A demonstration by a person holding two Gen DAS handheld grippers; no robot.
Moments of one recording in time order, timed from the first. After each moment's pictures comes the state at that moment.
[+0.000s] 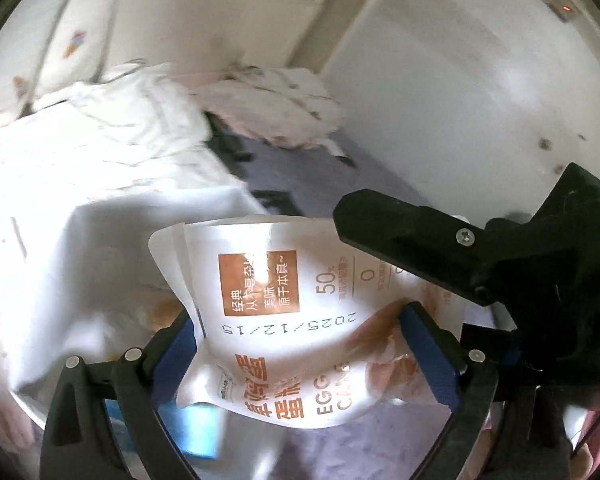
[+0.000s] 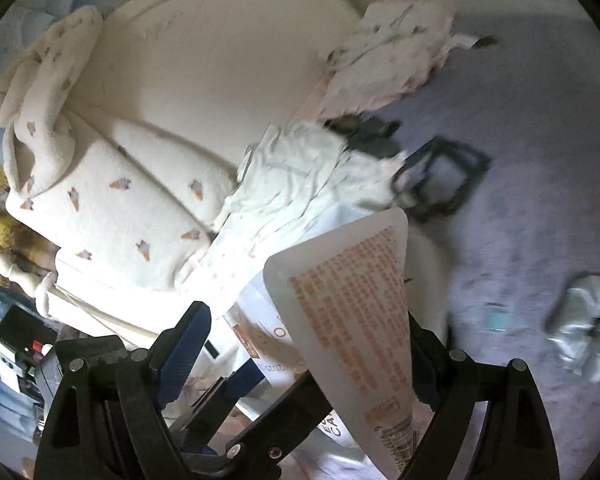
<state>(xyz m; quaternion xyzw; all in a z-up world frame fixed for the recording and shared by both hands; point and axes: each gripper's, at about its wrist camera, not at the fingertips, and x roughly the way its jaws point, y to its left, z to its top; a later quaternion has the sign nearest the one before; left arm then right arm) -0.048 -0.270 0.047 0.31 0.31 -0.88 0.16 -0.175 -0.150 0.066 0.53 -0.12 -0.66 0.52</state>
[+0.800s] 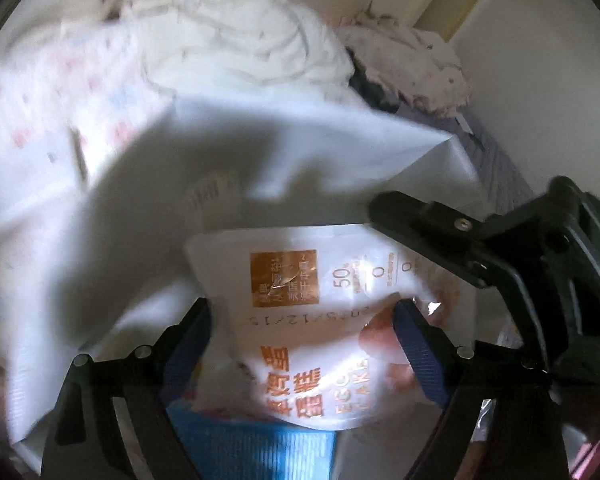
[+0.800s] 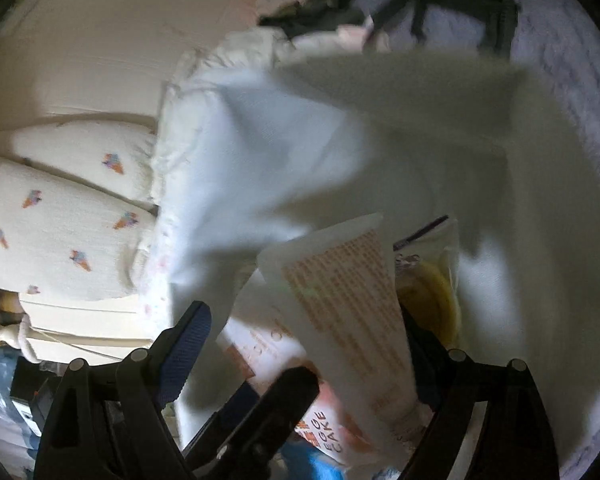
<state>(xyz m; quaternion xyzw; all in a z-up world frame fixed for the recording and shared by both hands) -0.057 -0.322 -0.022 0.40 0.33 -0.80 0.30 -0.201 -0.216 -0.051 0.63 -0.15 -0.60 0.47</state>
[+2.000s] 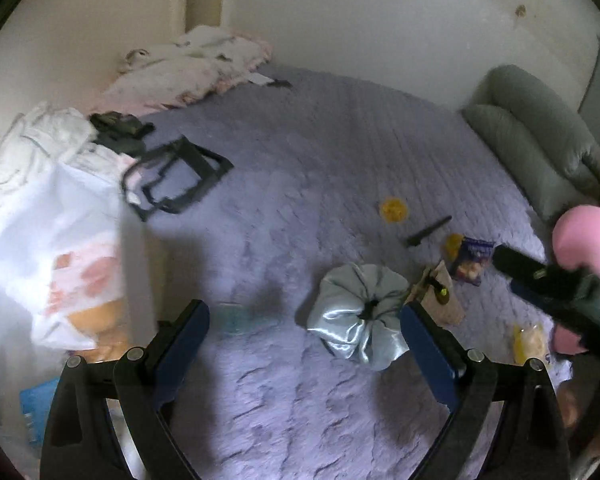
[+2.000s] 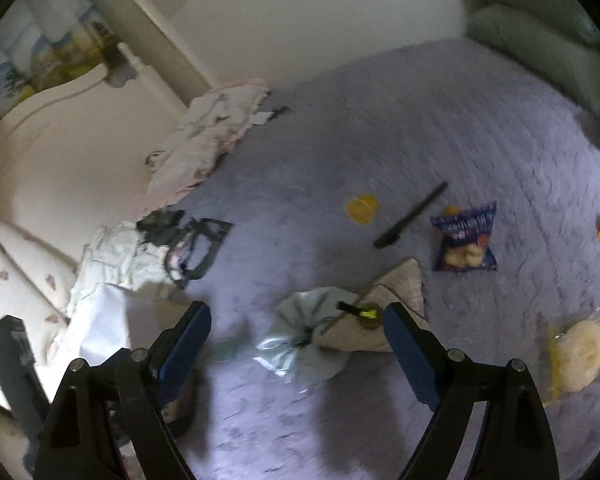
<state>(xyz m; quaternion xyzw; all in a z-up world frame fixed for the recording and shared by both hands) -0.166 -0.096 -0.014 0.43 0.10 -0.89 0.08 -0.255 0.126 -0.009 0.47 -0.14 -0.84 0.25</state>
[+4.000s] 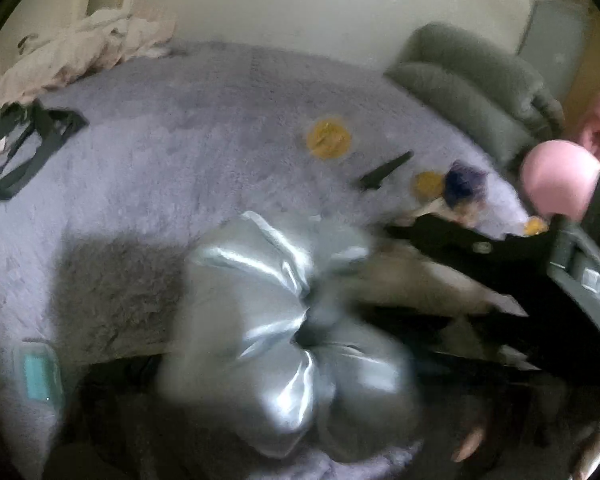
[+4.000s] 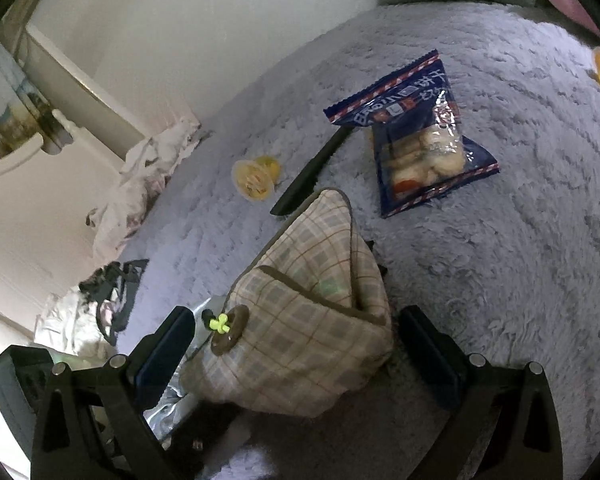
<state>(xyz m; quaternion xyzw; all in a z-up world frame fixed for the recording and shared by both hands) -0.221 -0.054 -0.141 0.39 0.12 -0.91 -0.11 -0.279 0.140 -0.144 0.42 -0.27 -0.85 0.17</state>
